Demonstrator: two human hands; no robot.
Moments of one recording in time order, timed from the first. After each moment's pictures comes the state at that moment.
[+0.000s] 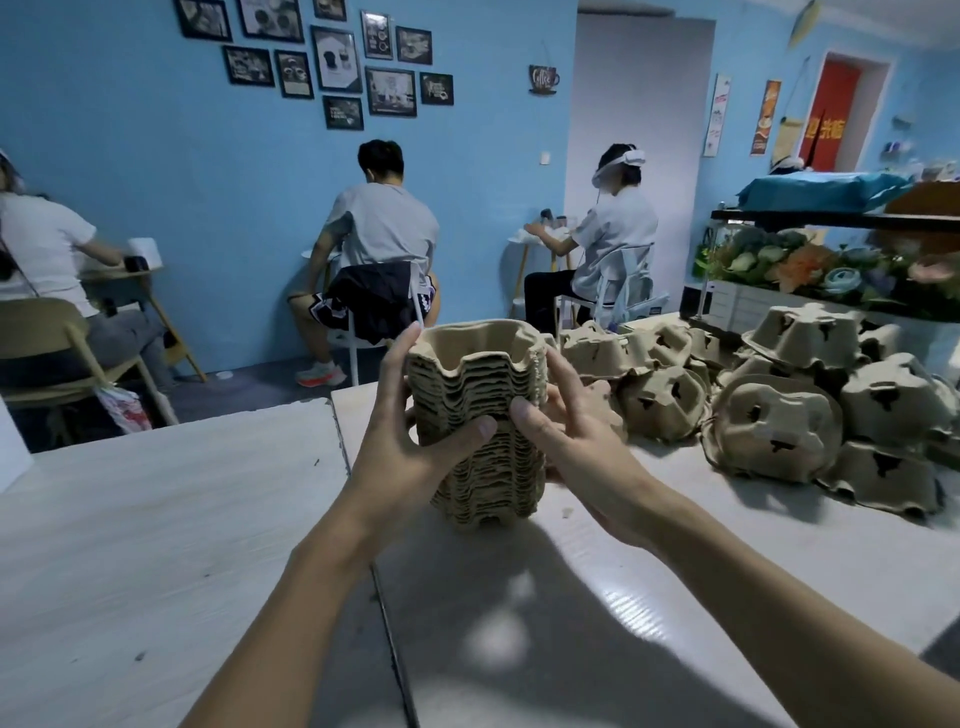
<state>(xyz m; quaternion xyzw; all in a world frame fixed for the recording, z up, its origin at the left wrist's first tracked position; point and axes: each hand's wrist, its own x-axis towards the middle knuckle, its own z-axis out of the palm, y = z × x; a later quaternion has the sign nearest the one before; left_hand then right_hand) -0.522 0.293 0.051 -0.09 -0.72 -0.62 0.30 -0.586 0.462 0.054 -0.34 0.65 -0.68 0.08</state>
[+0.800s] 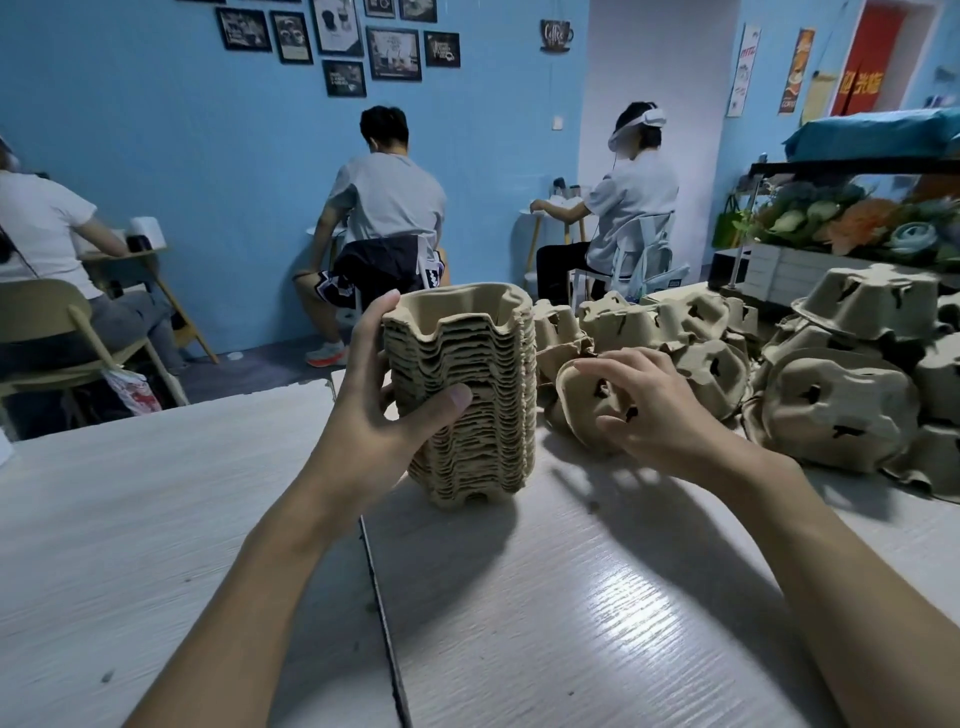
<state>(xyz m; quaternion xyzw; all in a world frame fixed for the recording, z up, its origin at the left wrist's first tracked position) -0.540 0.260 0.046 -0.07 -0.73 -0.61 0.28 -0.686 0.498 0.025 -0.32 0.90 -0.25 -0.15</state>
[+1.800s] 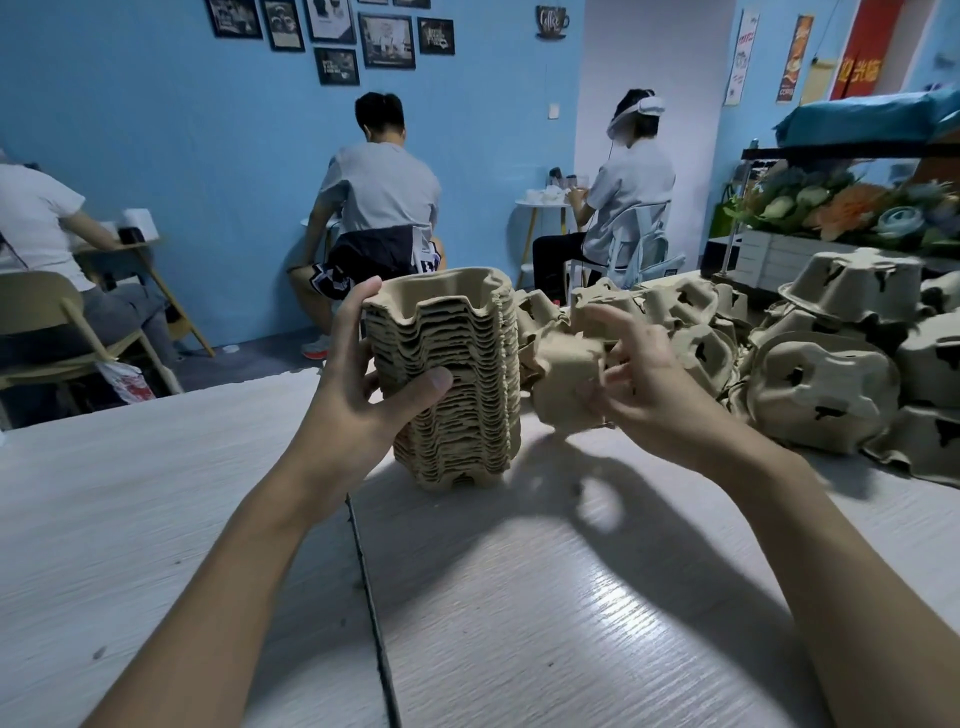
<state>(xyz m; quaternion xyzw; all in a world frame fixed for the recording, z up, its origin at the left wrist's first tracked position) -0.538 0.262 0.047 -0.07 -0.74 -0.60 0.29 -0.660 0.506 0.039 -0.34 0.84 -0.42 -0.09</state>
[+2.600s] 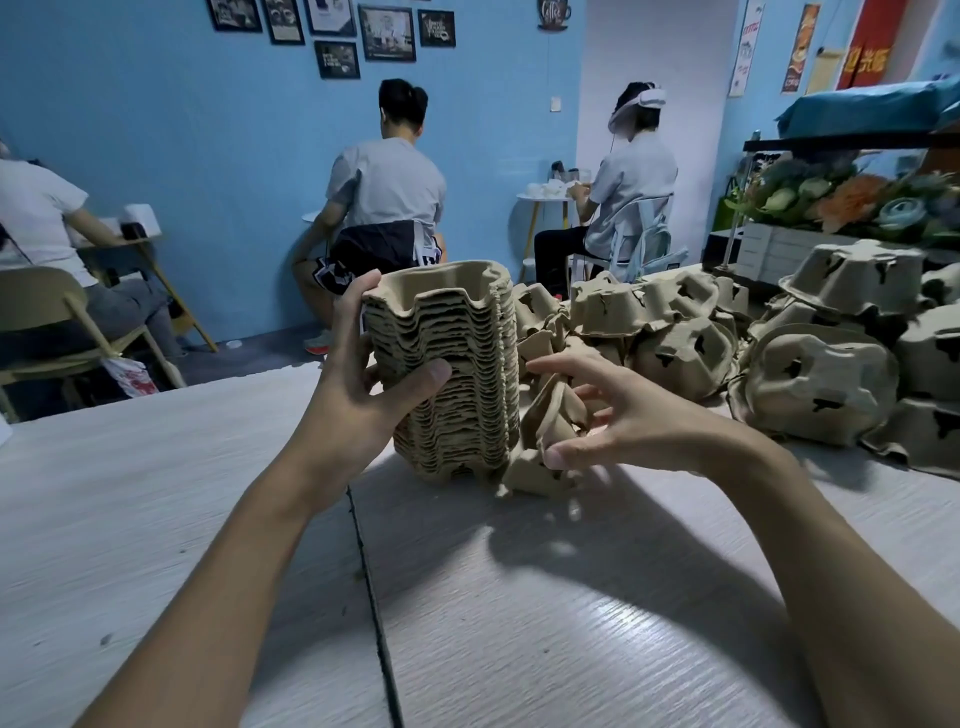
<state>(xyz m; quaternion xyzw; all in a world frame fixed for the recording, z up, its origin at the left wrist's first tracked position) -0.540 0.261 0.045 -0.07 -0.75 -0.60 0.28 -0.648 0.502 0.042 -0.41 0.81 -0.40 0.11</state>
